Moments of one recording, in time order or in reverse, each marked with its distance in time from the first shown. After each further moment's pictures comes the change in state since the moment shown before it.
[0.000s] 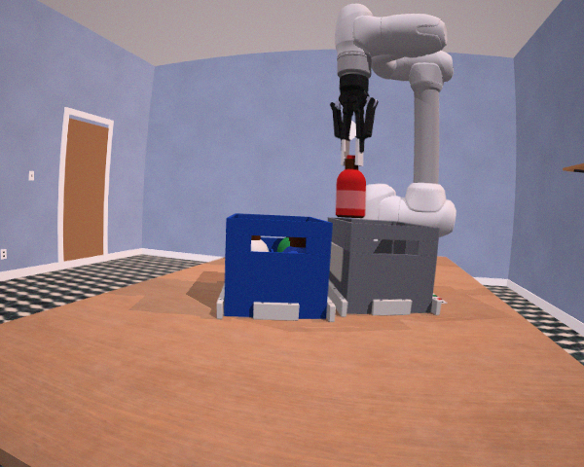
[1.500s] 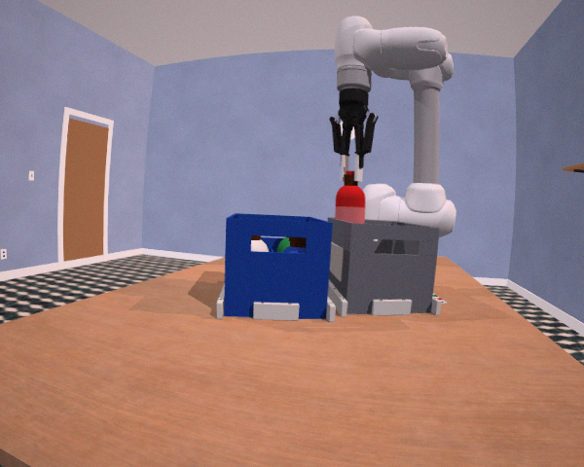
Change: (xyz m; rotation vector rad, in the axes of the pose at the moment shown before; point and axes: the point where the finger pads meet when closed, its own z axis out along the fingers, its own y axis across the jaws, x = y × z) arm 0.000 0.000 0.040 0.000 0.000 0.000
